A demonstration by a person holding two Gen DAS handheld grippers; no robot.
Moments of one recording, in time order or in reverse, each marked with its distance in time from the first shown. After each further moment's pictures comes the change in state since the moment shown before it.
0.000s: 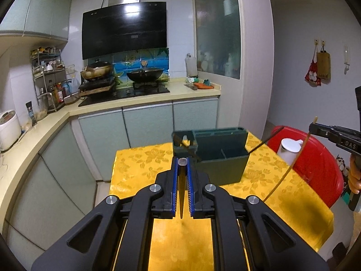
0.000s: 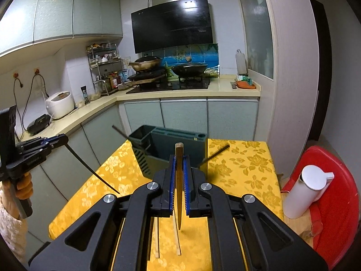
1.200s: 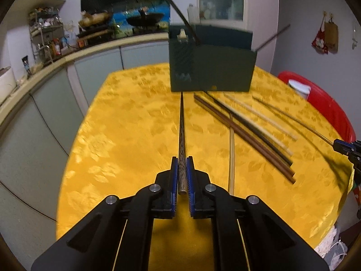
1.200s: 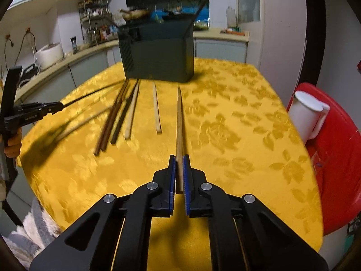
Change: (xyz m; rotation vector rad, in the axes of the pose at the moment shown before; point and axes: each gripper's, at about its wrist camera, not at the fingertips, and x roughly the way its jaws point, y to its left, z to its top) left arm 0.039 -0.008 -0.185 -0.033 0.242 0.023; right arm -0.007 -0.010 -0.226 -0.024 0.195 -0.089
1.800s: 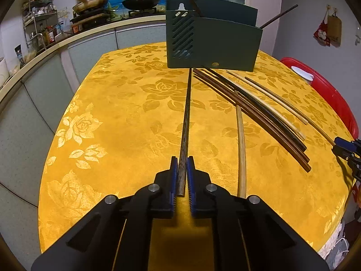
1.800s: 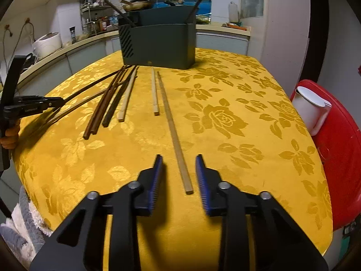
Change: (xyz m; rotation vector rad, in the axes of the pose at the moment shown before) left arm 0.043 -0.001 -0.021 0.007 0.119 -0.028; right arm 0.030 0.002 -0.026 -0.026 0.068 -0.010
